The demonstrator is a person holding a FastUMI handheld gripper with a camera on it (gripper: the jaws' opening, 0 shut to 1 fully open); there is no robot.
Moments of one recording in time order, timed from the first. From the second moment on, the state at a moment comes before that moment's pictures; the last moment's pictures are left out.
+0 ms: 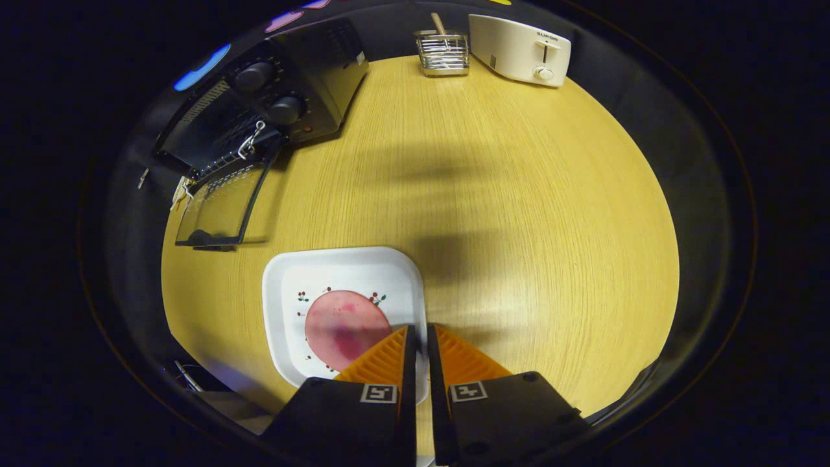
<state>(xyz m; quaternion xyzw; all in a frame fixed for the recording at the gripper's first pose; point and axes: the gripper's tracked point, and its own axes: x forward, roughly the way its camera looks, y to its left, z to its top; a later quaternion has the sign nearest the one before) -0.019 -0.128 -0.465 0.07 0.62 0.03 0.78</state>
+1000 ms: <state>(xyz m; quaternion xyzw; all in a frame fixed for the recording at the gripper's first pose) -0.040 -0.106 -0.452 0.45 0.59 0.04 0.67</state>
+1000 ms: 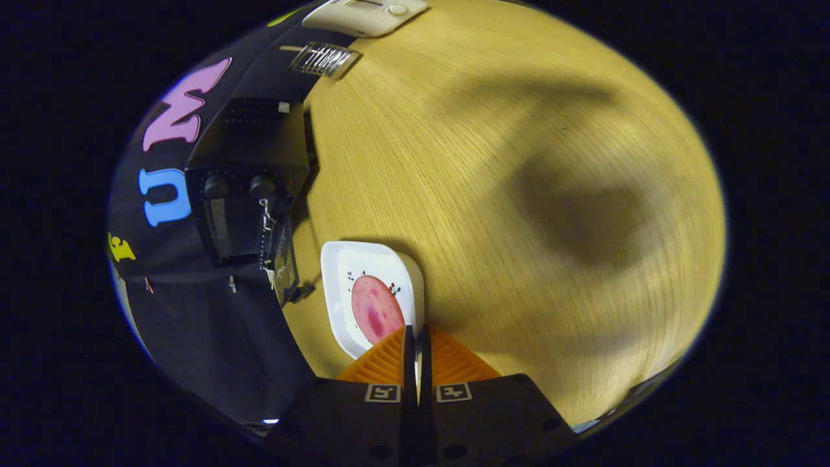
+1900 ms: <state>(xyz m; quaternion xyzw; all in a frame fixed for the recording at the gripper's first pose) 0.021 0.054 -0.384 0.59 0.46 0.03 0.67</state>
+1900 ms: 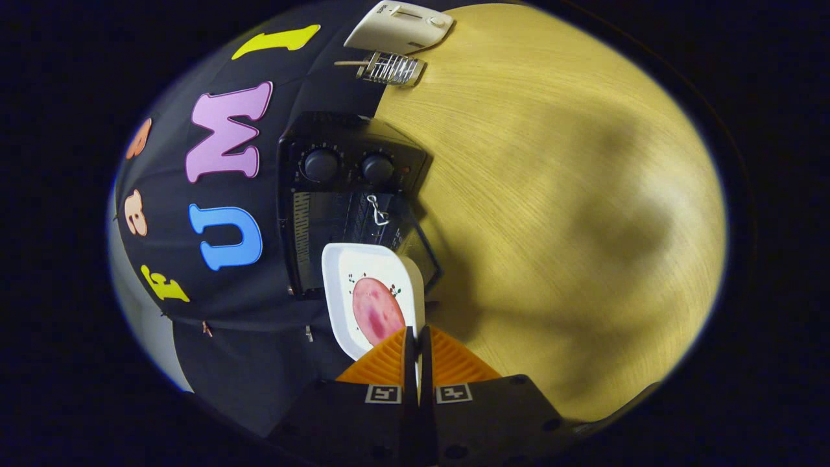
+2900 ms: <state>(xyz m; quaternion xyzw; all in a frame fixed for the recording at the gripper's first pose) 0.197 0.152 -0.403 0.70 0.34 -0.20 0.60</state>
